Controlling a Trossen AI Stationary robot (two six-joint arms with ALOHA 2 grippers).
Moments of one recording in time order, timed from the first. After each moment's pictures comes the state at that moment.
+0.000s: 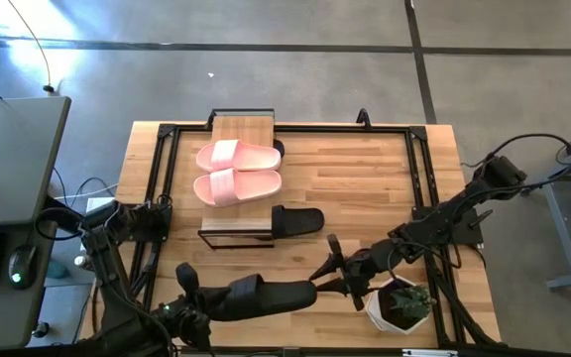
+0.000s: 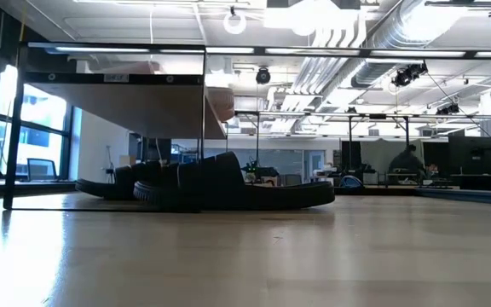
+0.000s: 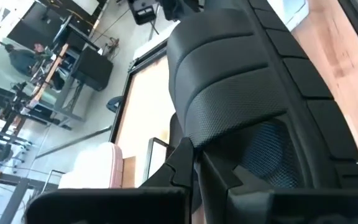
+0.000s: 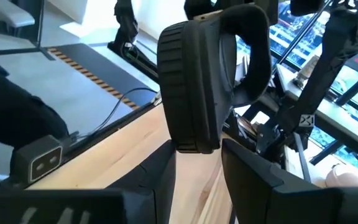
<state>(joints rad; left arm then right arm) -0.92 1.92 1.90 -1.57 -1.17 -0.82 0.56 1.43 0.83 0.42 0.20 -0.45</state>
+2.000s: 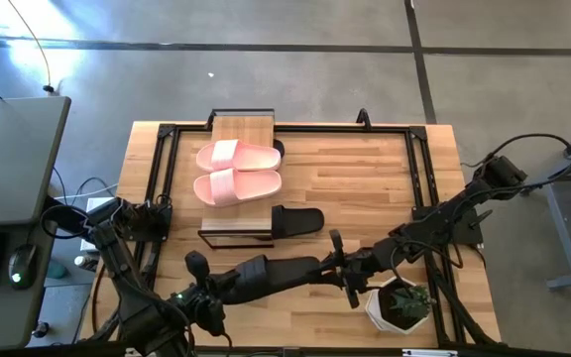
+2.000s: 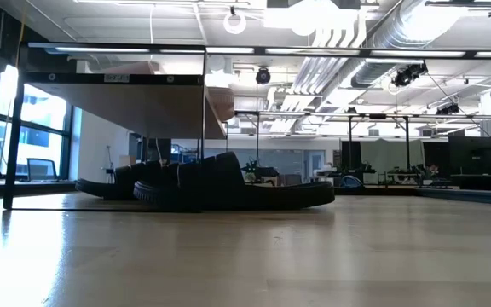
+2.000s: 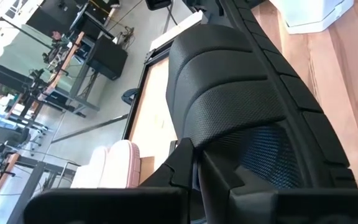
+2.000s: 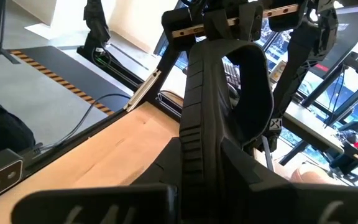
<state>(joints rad) -0.85 1.91 1.89 -1.57 -1.18 -0.79 0.56 1.43 0.83 0.49 0.29 -0.48</state>
